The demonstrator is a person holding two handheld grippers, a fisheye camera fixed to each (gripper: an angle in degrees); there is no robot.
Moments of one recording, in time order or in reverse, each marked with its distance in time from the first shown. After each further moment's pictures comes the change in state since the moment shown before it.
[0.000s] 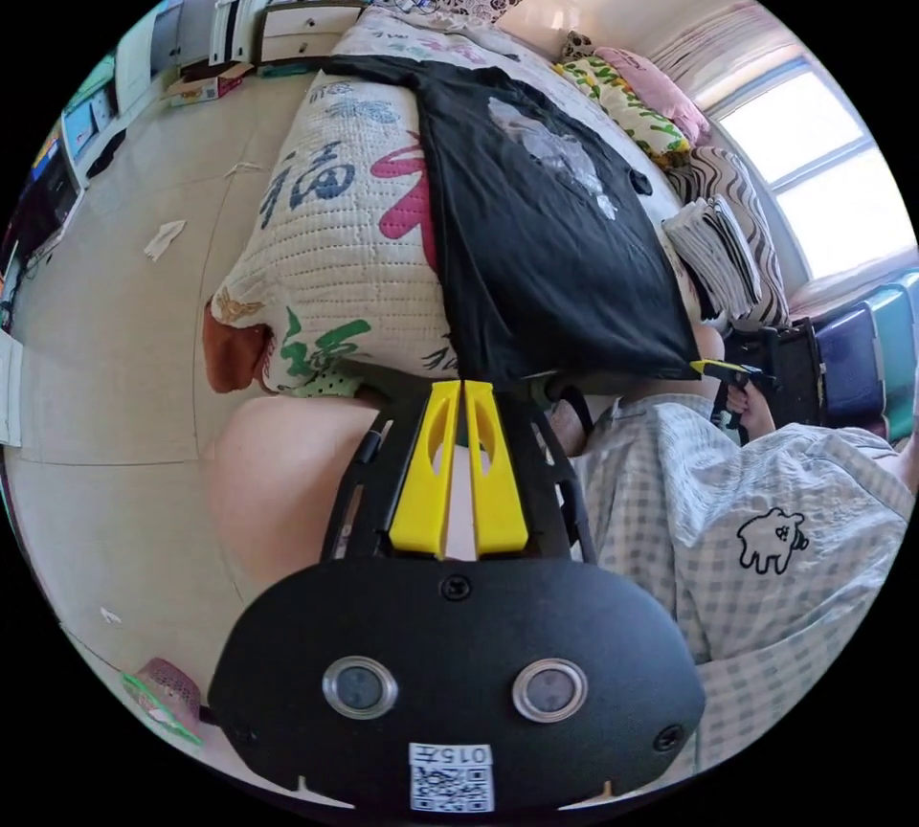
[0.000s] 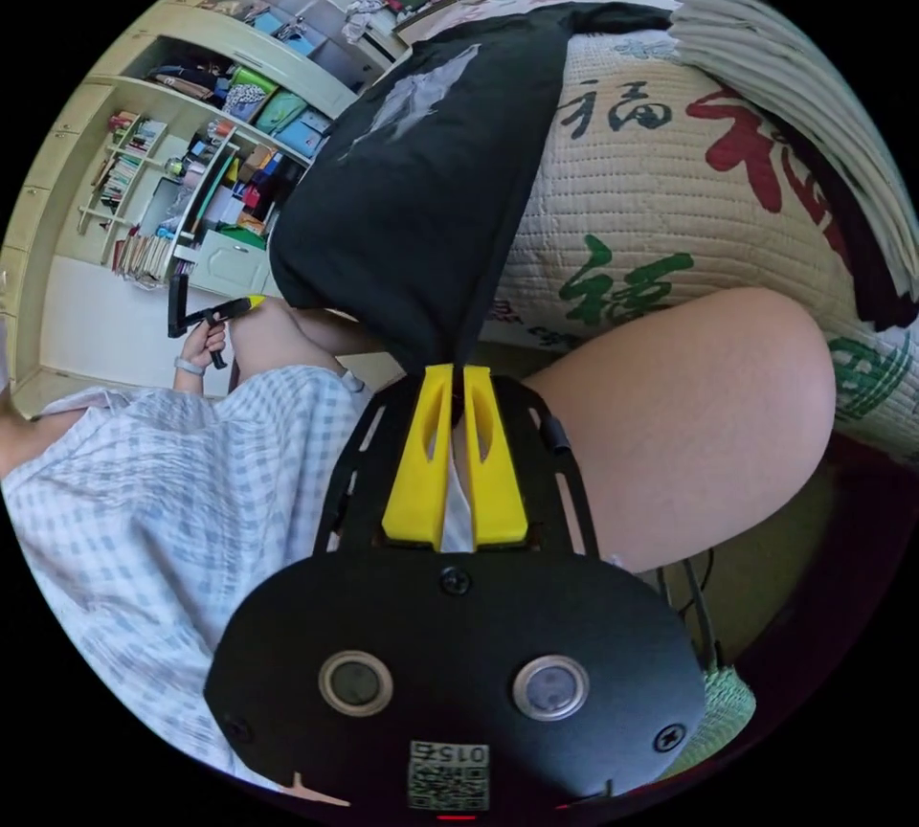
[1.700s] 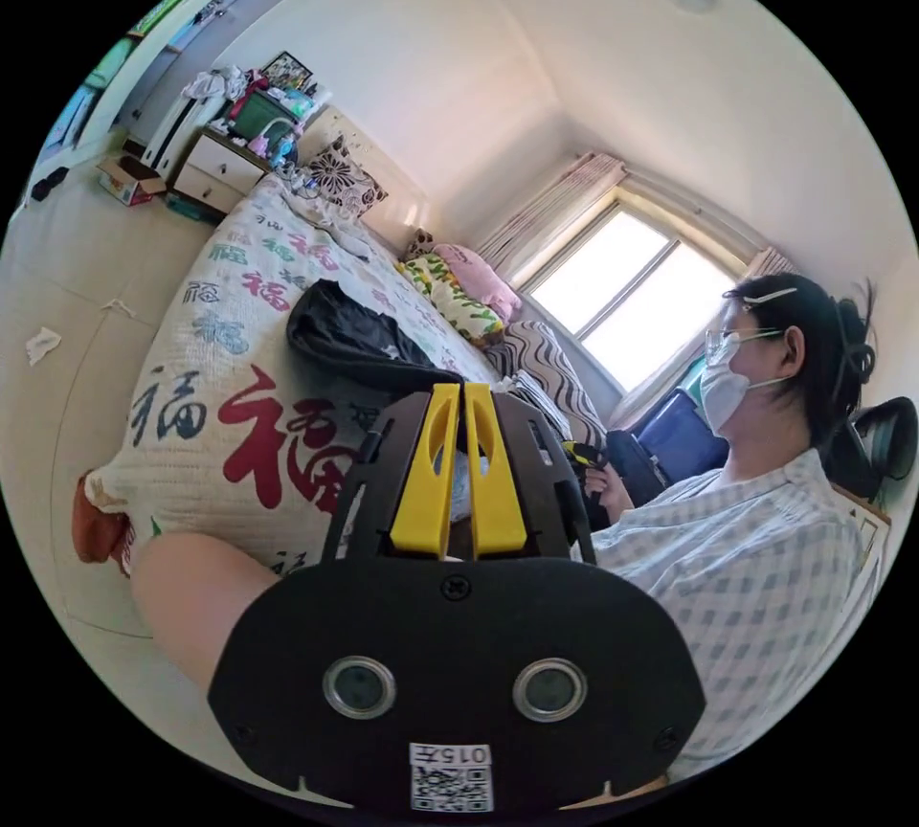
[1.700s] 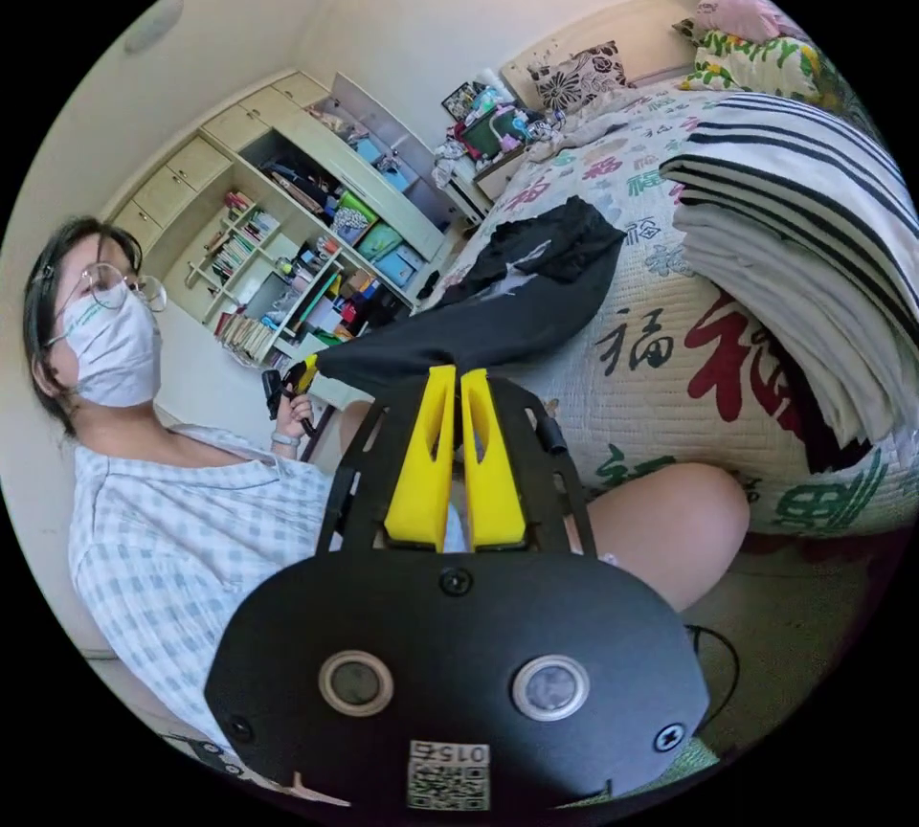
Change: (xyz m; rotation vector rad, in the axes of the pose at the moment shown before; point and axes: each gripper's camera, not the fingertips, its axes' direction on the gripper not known) left arm -0.048 0.013 -0.215 0.573 0.518 0.096; right arm -0.009 0.053 -0.158 0.470 -0.244 -0.065
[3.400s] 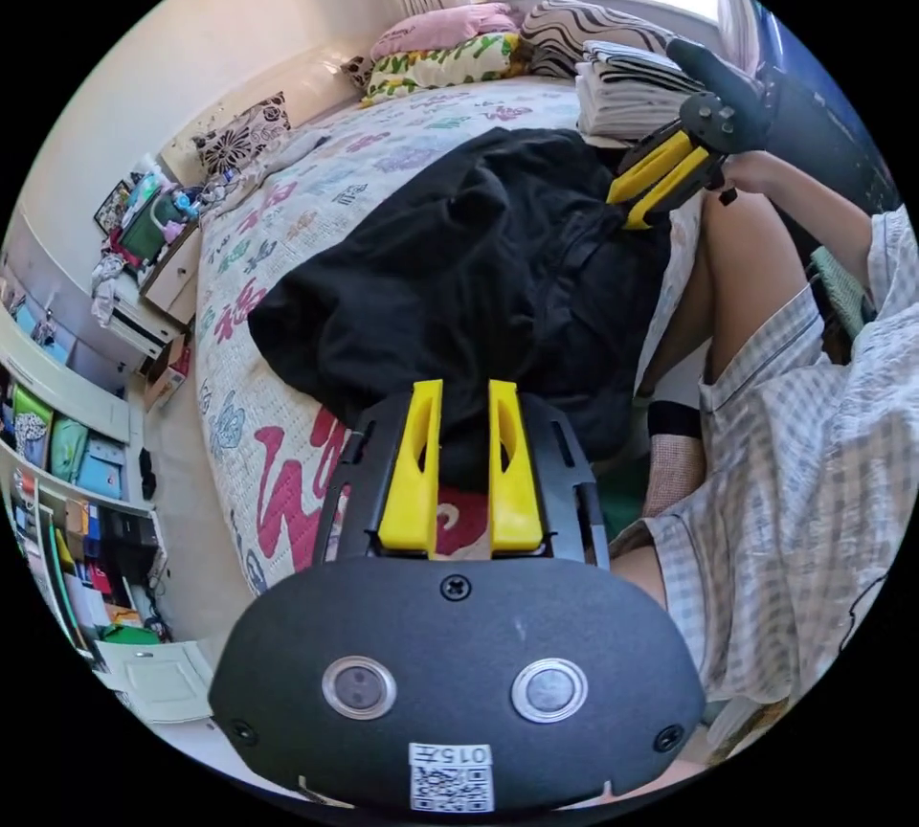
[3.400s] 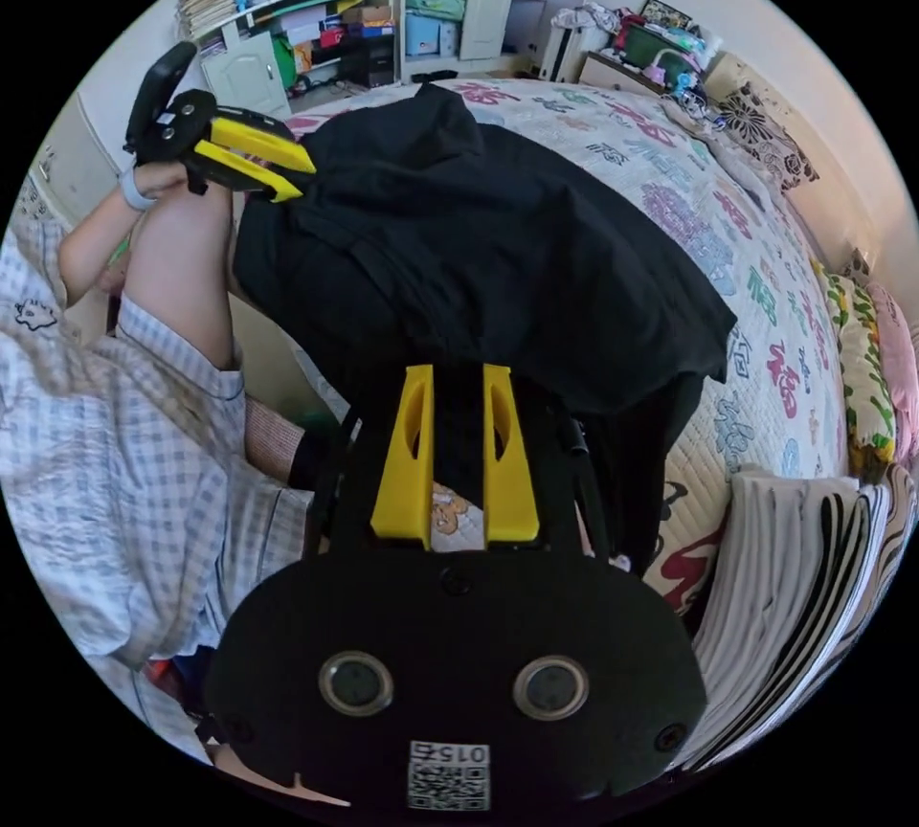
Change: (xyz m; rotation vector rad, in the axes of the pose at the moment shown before) left arm 0.074 0.211 0.385 -0.688 -0.590 0.694; right arm -0.062 0.026 0.354 -0.548 0.504 -0.659
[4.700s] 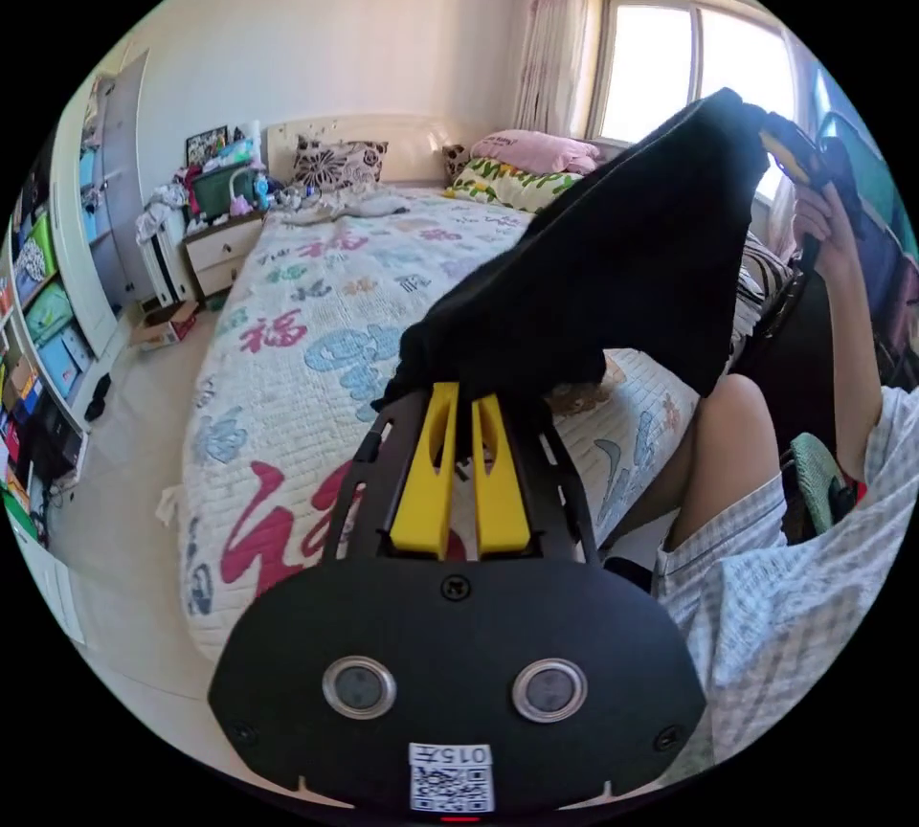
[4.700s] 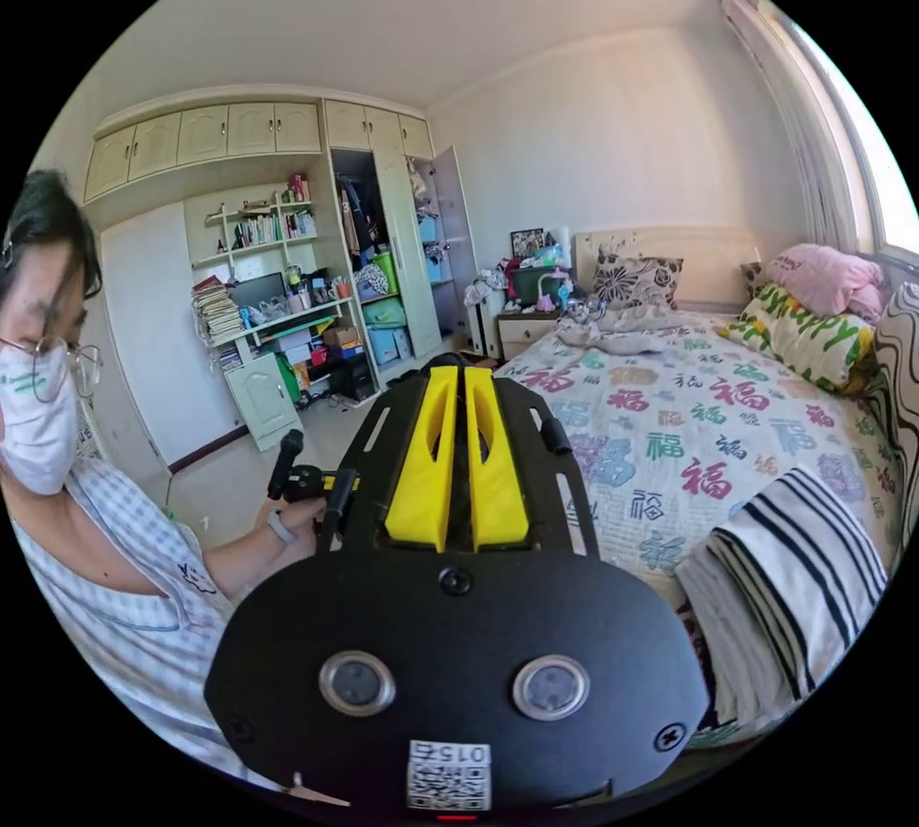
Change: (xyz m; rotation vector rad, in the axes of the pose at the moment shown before) left arm -0.077 0.043 0.010 0.351 0.001 -0.310; right arm -0.027 0.092 -0.246 0.901 -0.016 0.291
